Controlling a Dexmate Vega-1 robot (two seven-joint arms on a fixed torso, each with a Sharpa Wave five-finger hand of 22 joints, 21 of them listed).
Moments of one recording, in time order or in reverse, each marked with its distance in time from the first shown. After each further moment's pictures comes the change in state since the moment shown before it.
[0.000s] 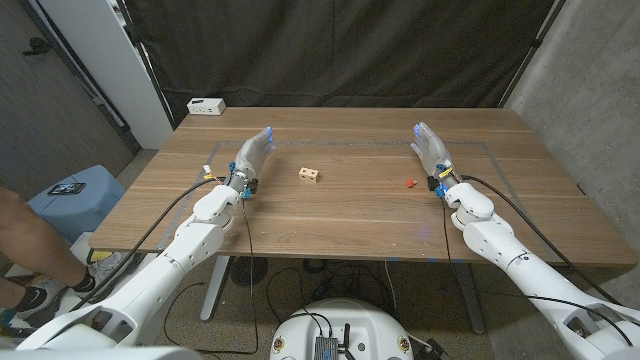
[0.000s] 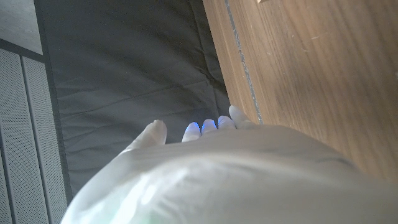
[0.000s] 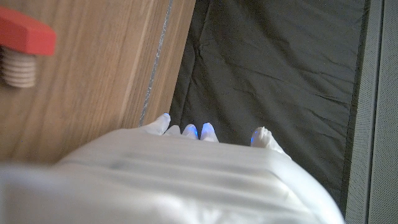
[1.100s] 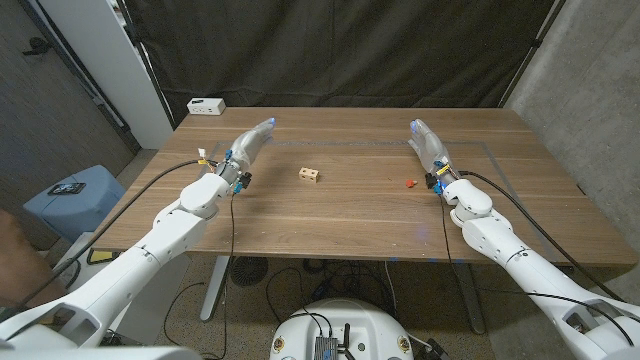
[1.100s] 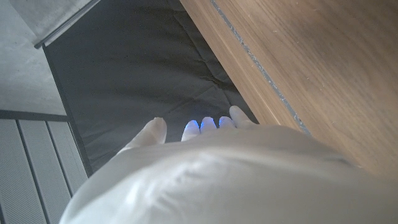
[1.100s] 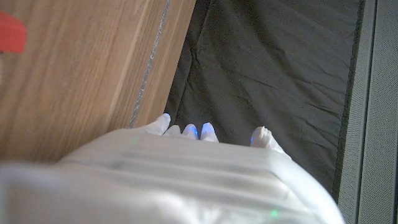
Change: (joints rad) left arm 0.005 0.159 0.014 -0.161 0.189 0.058 0.047; left_hand 0.033 -0.001 -0.002 -0.066 0.007 0.002 -0.034 -0.004 -0.003 0.011 -0.039 0.000 0.000 -0.029 0.028 0.000 0.000 -0.007 0.007 -0.045 0.000; right arm 0.021 -0.010 -0.015 -0.001 -0.035 0.001 0.001; right_hand 0.000 0.000 0.000 0.000 0.000 0.000 0.000 0.000 0.000 0.000 0.000 0.004 0.000 0.000 0.000 0.000 0.002 0.000 0.000 0.000 0.000
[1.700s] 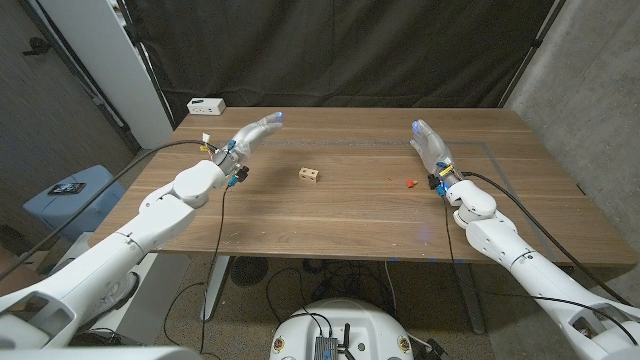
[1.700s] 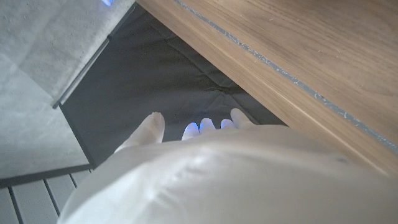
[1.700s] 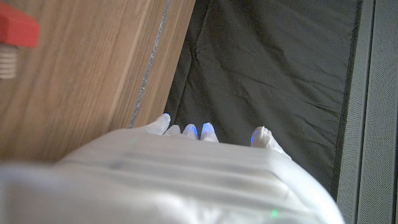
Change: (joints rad) left arm -0.040 0.126 0.036 -0.118 0.184 0.088 -0.023; left_hand 0.059 -0.018 0.002 -0.091 0.008 -0.027 -0.027 -0.001 0.000 -0.003 -0.036 -0.005 0.000 -0.061 -0.006 -0.004 0.005 -0.041 -0.009 -0.060 0.000; right arm -0.029 -0.021 0.016 -0.031 0.018 -0.002 0.005; right_hand 0.000 0.000 0.000 0.000 0.000 0.000 0.000 0.000 0.000 0.000 0.000 0.000 -0.003 0.000 0.000 0.008 0.002 0.000 0.000 0.000 0.000
